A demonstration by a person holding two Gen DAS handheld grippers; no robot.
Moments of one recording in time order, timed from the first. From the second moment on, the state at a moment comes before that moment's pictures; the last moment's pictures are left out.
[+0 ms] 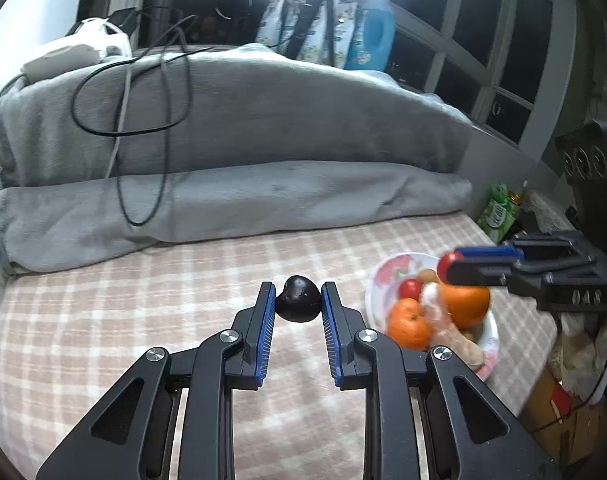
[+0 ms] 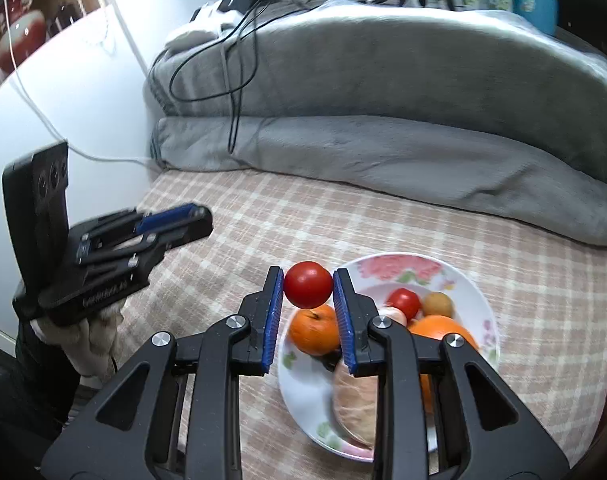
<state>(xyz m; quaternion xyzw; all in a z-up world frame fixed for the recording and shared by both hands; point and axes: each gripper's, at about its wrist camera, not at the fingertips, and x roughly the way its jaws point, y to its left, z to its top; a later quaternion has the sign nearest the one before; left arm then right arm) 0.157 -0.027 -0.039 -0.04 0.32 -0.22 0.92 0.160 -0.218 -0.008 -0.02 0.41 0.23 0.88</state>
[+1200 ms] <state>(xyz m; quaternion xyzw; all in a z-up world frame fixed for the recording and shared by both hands) 0.103 -0.137 -0.067 0.01 0.35 -0.30 0.89 0.178 -0.265 -0.020 -0.01 0.42 0.20 0.88</state>
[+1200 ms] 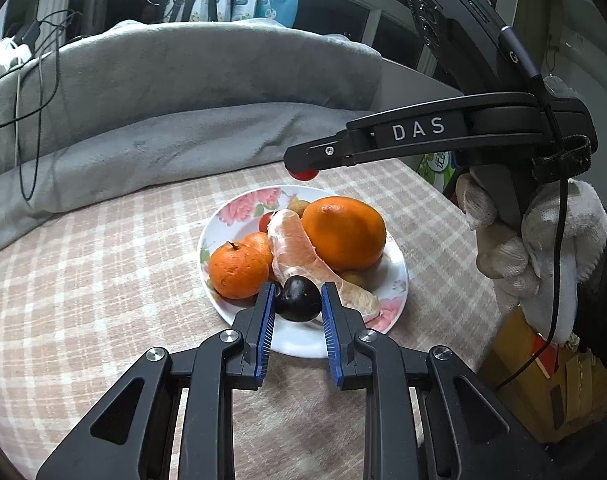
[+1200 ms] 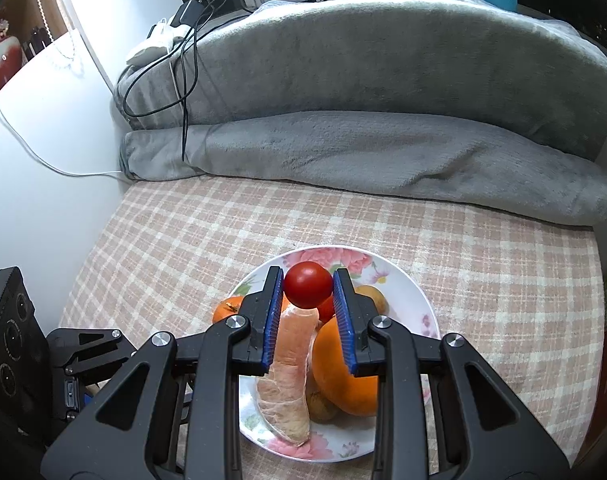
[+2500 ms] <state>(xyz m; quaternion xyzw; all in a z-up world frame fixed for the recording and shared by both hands) 0.107 -0.139 -0.070 0.01 0.35 -0.30 0.89 0.188 -0.265 -0.028 -0.01 0.43 0.20 0.88</state>
